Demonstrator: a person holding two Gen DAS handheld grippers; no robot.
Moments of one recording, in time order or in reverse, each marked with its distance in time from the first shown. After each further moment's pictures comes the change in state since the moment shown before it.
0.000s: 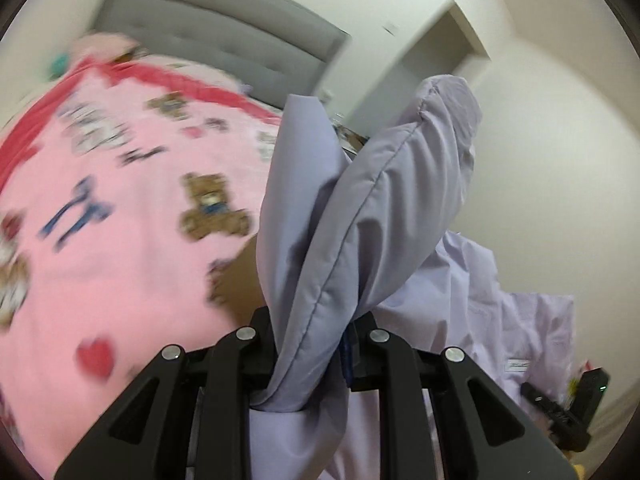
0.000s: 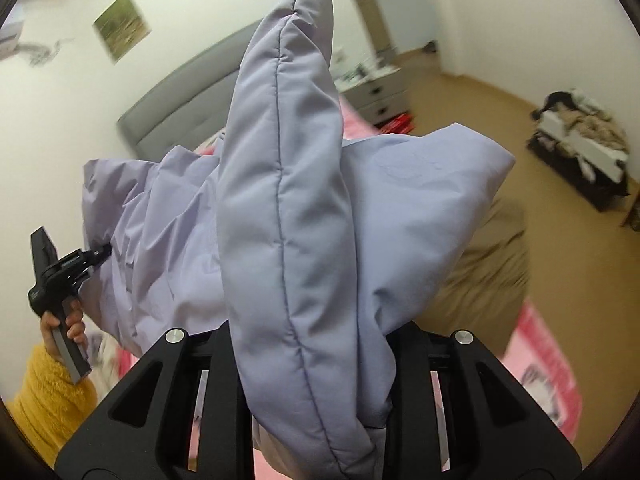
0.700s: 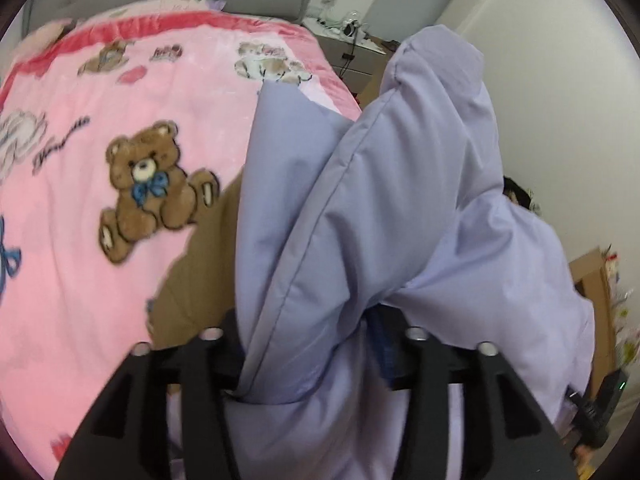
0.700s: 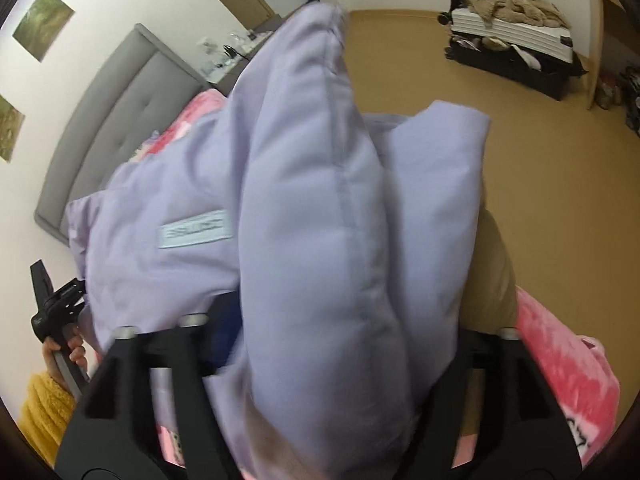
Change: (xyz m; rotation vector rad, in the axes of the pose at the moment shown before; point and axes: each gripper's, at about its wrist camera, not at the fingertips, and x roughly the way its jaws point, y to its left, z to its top) left arm 0.294 0.008 0.045 0.138 0.326 0.179; right arm 0.194 -0.177 0.015 0.370 0.145 -0.151
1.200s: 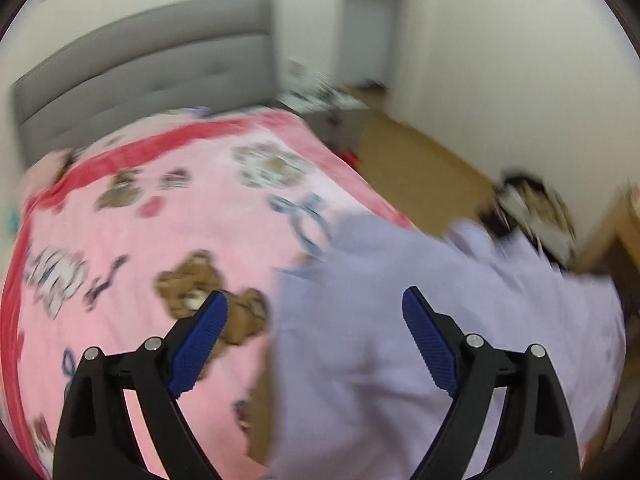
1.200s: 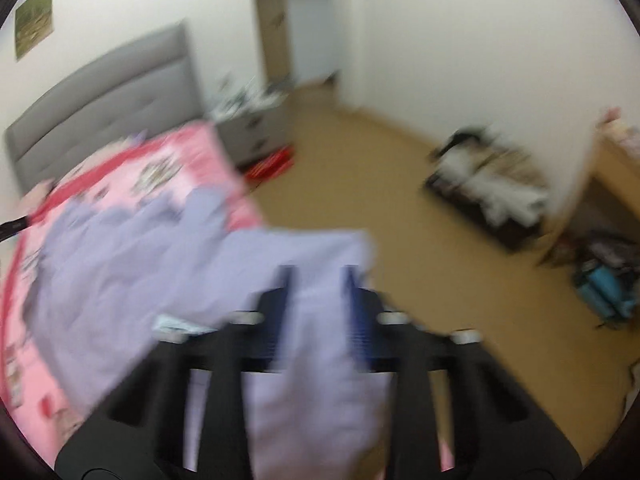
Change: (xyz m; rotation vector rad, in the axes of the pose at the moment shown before) left arm -0.053 -0.047 0.030 0.338 -0.181 0.135; right arm -0.009 0.067 0.060 -0.409 -0.190 -0.231
